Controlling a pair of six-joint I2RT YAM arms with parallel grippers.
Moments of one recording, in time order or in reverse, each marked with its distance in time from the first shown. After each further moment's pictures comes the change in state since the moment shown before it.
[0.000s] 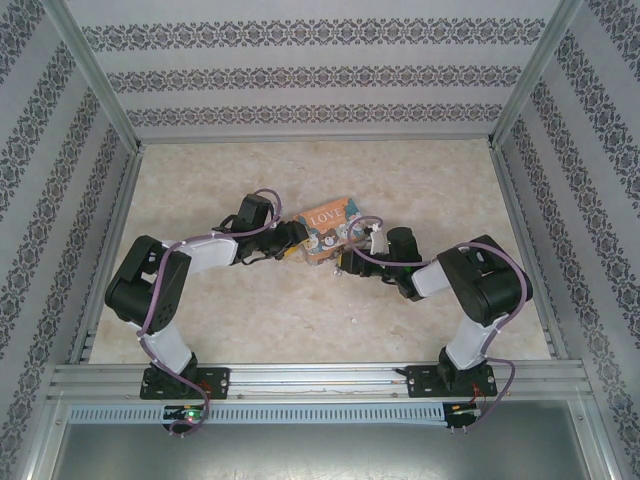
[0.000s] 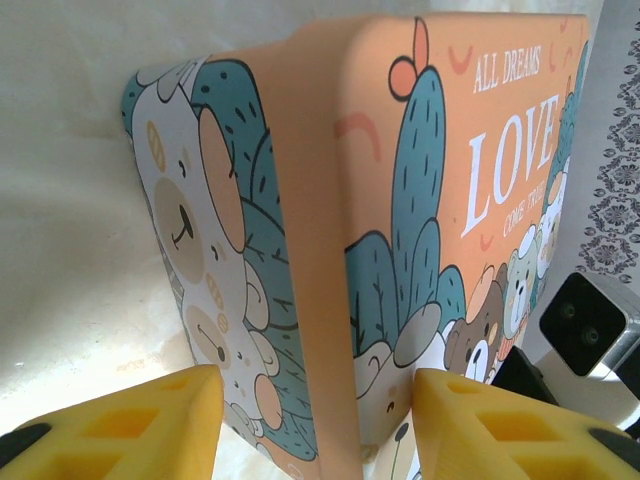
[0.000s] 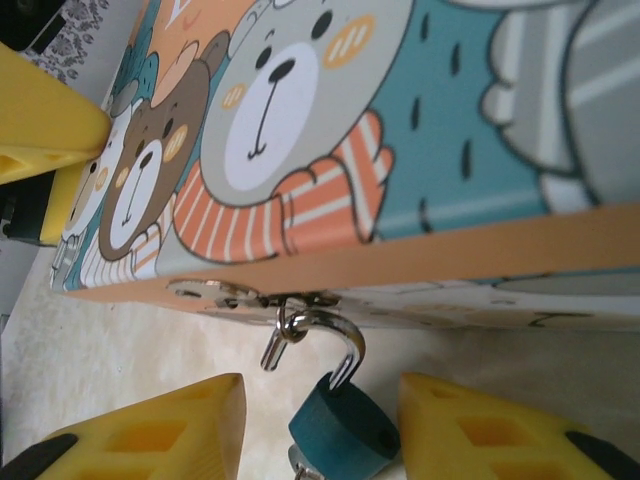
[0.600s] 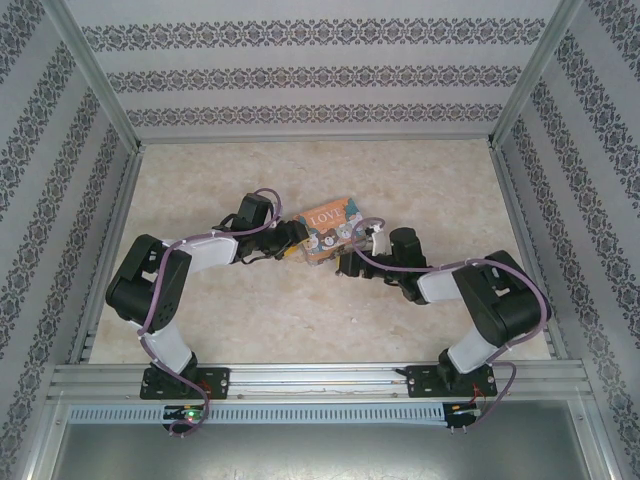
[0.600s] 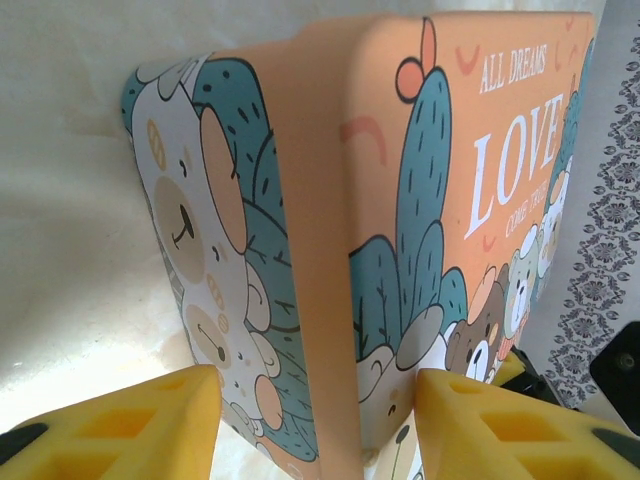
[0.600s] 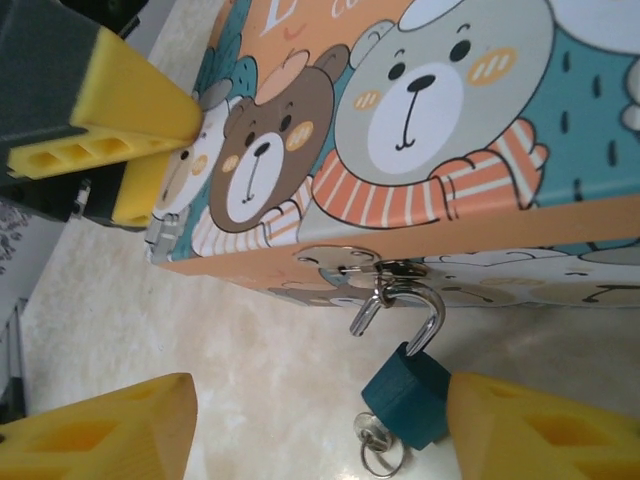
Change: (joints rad) left arm 0.006 0.009 0.011 -0.014 0.016 0.001; right arm 0.013 -0.133 -0.029 -0.097 0.005 -0.015
